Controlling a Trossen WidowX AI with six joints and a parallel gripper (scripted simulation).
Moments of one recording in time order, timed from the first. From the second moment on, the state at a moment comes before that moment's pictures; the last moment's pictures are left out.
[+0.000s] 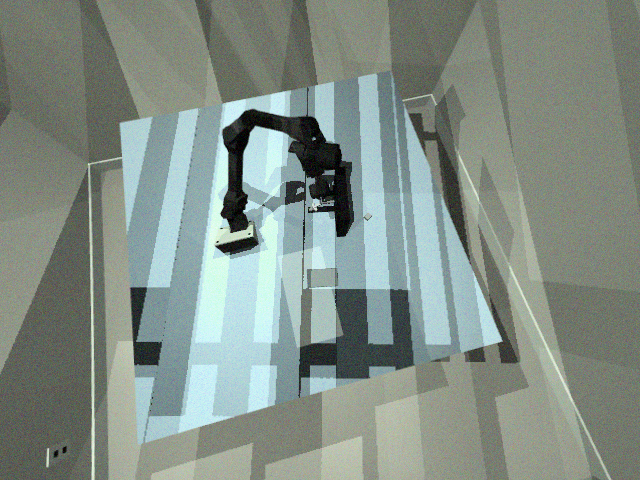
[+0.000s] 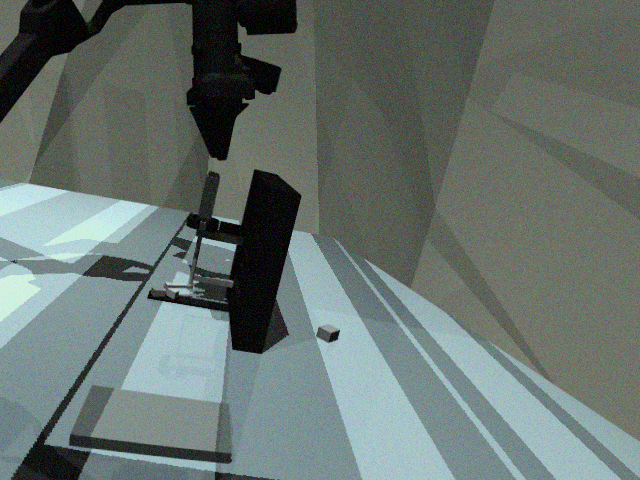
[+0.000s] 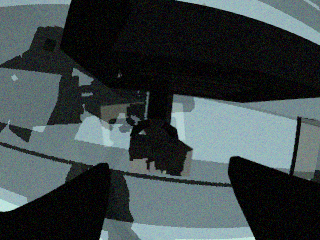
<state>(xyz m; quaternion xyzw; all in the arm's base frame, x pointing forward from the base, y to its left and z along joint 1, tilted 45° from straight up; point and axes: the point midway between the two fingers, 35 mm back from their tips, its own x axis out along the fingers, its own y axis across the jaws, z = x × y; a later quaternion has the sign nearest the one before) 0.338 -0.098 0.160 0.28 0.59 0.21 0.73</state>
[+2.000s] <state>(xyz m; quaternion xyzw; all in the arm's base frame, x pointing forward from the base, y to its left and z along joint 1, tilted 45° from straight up) 0.343 -0.051 0.113 0.31 0.68 0.22 0.63</state>
